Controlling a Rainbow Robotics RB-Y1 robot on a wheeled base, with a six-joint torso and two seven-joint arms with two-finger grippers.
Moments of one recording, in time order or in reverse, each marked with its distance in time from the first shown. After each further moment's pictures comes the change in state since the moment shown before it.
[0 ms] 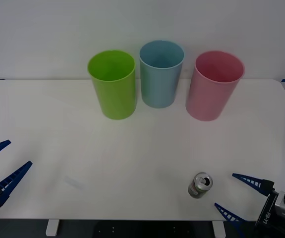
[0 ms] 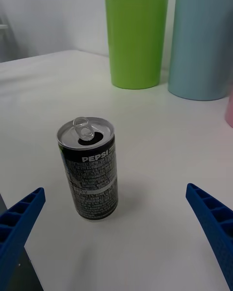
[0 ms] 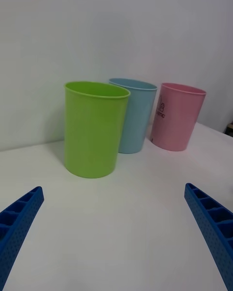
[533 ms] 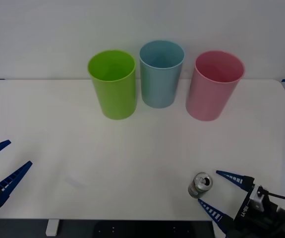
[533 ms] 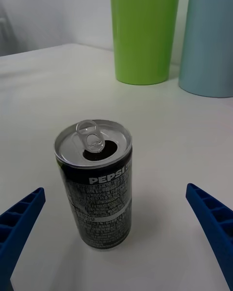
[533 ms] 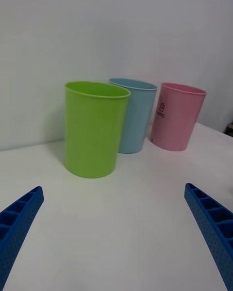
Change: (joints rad) right arm -0.041 0.008 0.140 0.000 -0.004 0.146 0.022; left arm 0.000 0.000 0.000 0.000 0.000 0.000 0.000
